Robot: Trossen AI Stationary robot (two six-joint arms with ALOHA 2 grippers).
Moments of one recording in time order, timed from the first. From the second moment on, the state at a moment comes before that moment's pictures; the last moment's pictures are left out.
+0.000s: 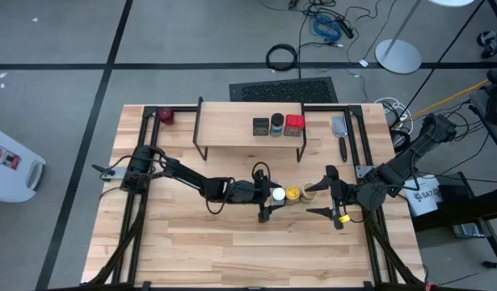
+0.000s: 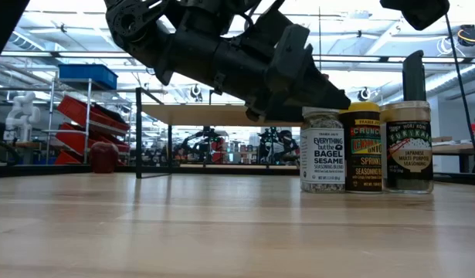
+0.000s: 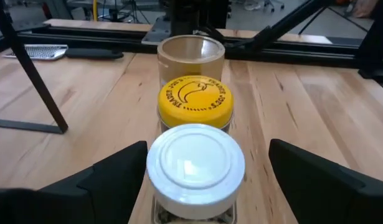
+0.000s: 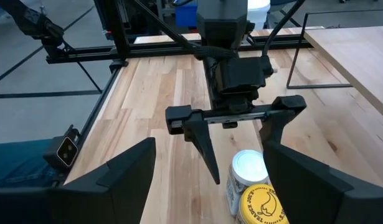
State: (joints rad) left arm -0.17 2.03 1.10 0.63 -0.21 -0.10; right arm 0.69 0.86 0.67 -0.26 0.61 0.38
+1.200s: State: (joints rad) left arm -0.17 1.87 1.10 0.46 -0.22 -0.07; right arm 0.69 0.86 0.67 -0.26 0.61 0.41
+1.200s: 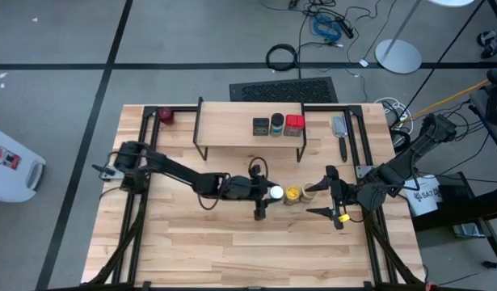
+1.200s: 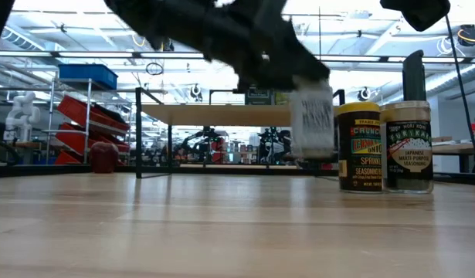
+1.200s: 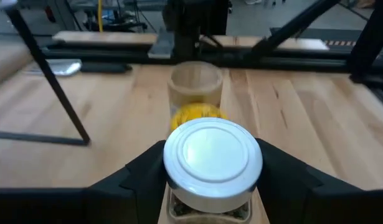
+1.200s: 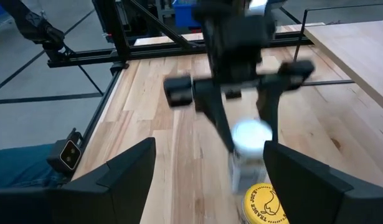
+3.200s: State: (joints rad) left arm 0.56 1.47 1.10 -0.02 0.47 0.20; right arm 0.69 0.87 0.67 -0.27 0.61 0.40
